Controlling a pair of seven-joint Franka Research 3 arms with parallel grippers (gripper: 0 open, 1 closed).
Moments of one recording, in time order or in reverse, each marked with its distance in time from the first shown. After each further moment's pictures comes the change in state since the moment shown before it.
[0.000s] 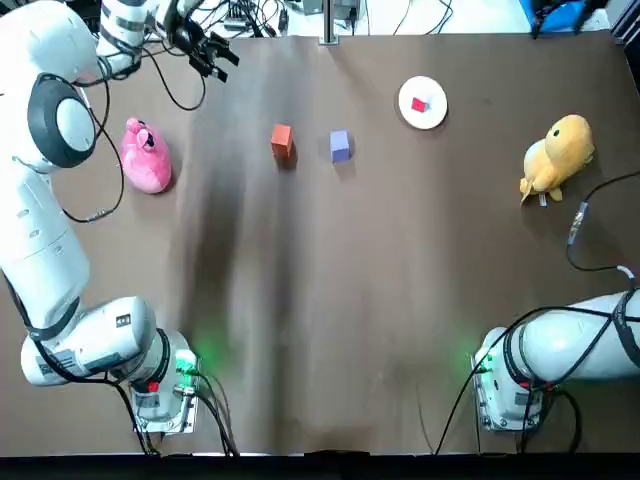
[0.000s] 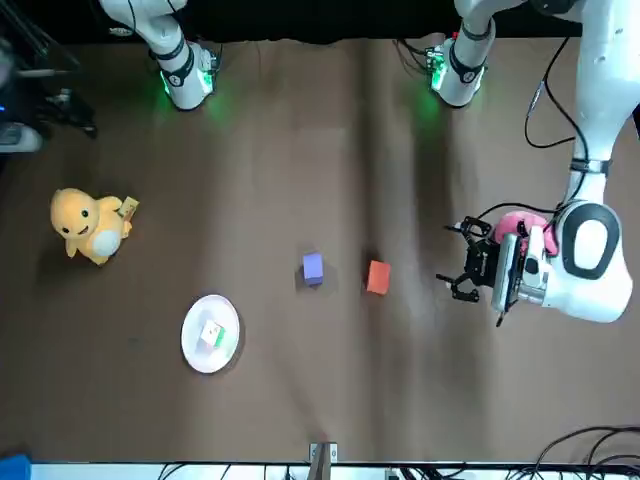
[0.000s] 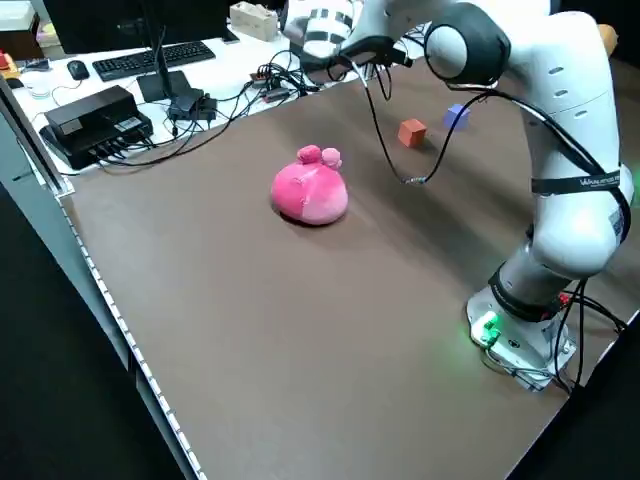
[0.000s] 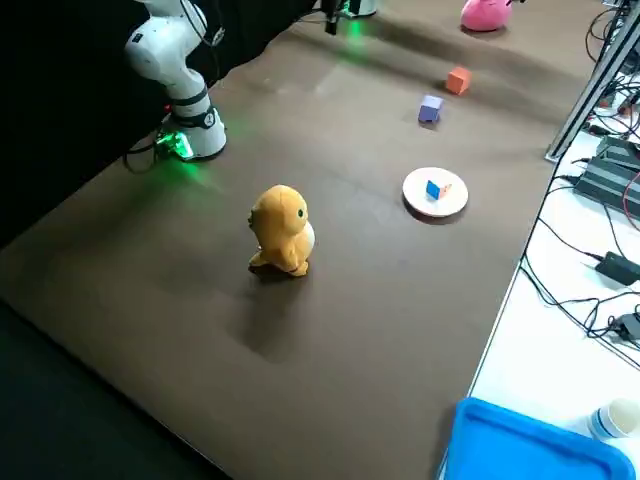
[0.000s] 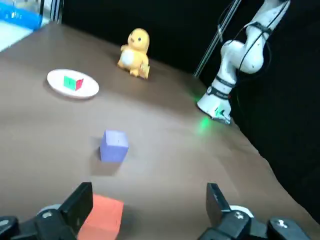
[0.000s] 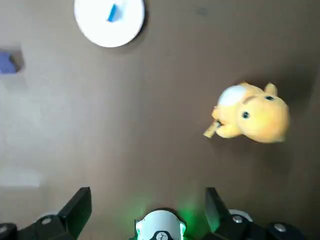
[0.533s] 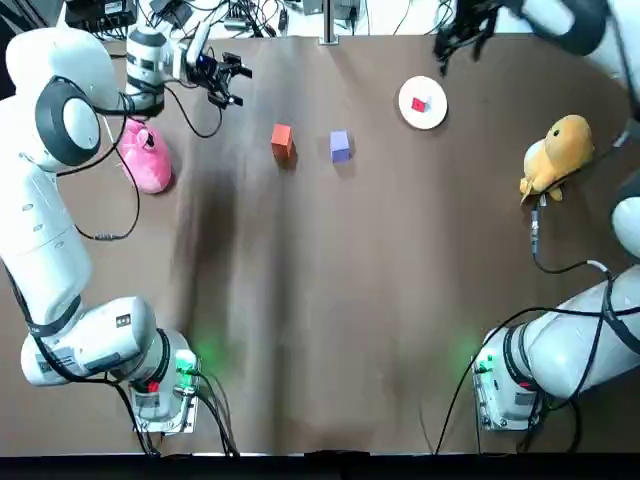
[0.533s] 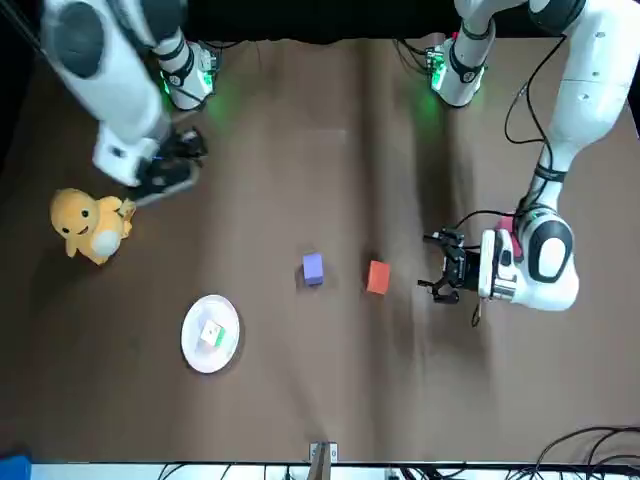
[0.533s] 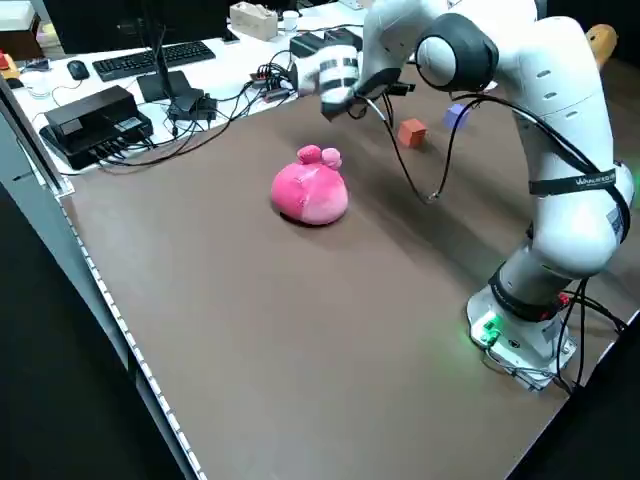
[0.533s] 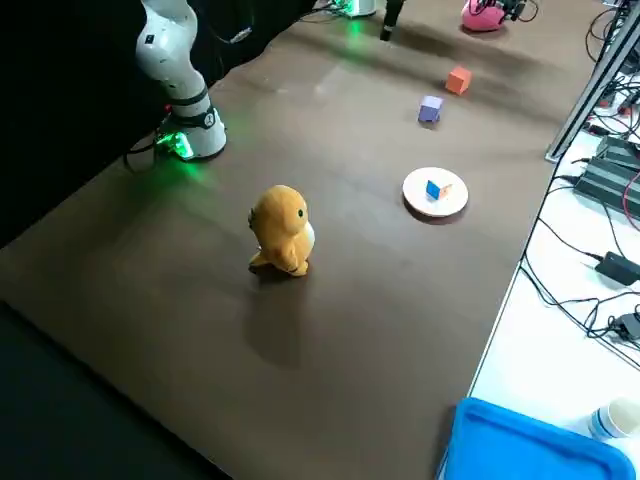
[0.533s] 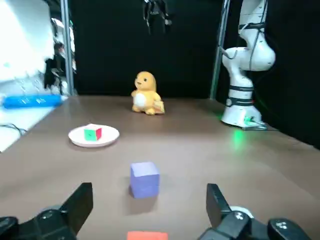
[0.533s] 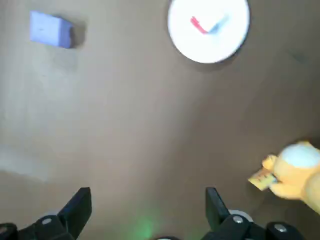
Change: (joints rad) left arm -0.002 0.052 0.000 -0.207 -0.258 0.136 0.584; right arm 0.340 0.192 0.009 -0.008 0.007 0.173 0.016
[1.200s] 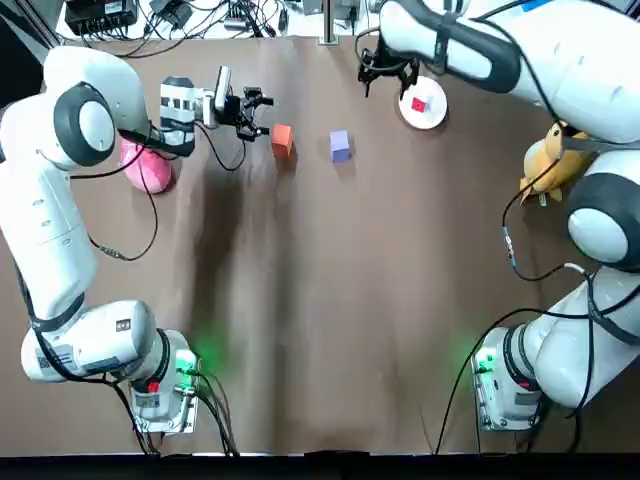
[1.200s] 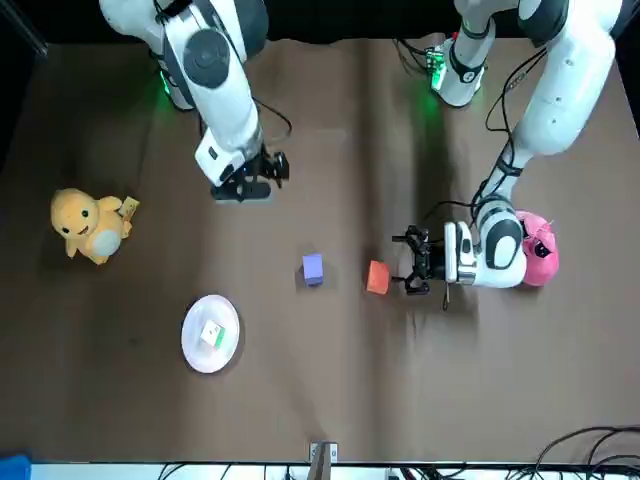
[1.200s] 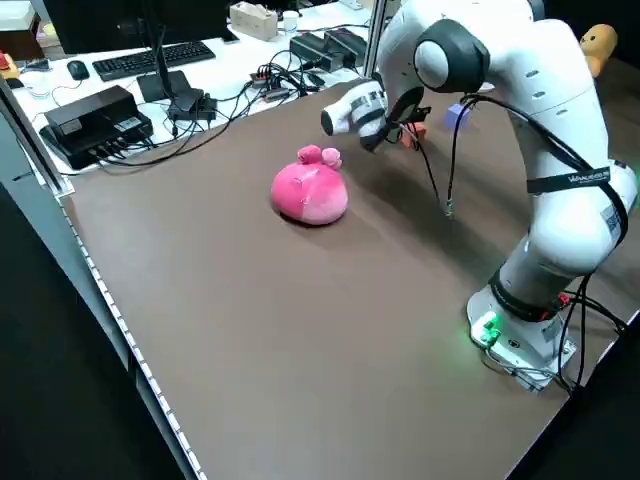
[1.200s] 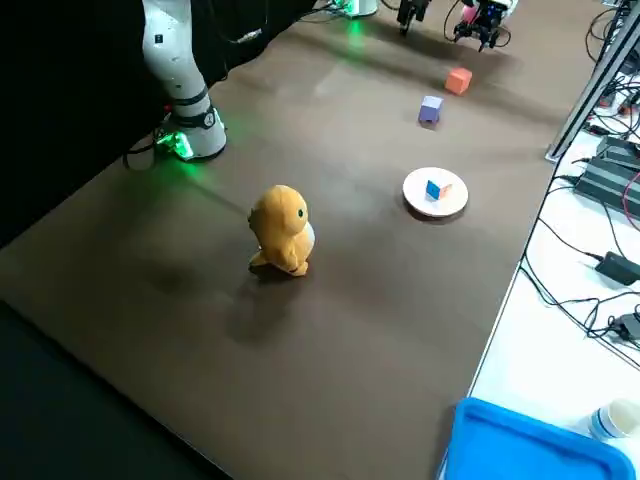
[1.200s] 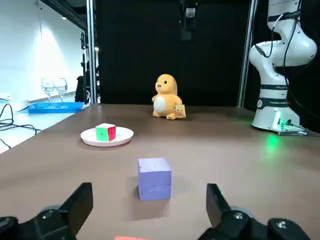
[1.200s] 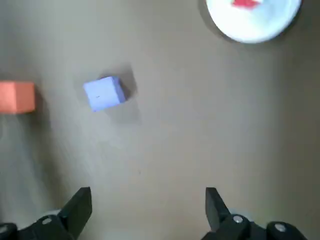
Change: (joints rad) left arm -0.078 0.076 -0.016 -0.149 -0.225 0.160 0.238; right arm 0.185 0.161 -0.001 0.001 0.114 0.279 0.734
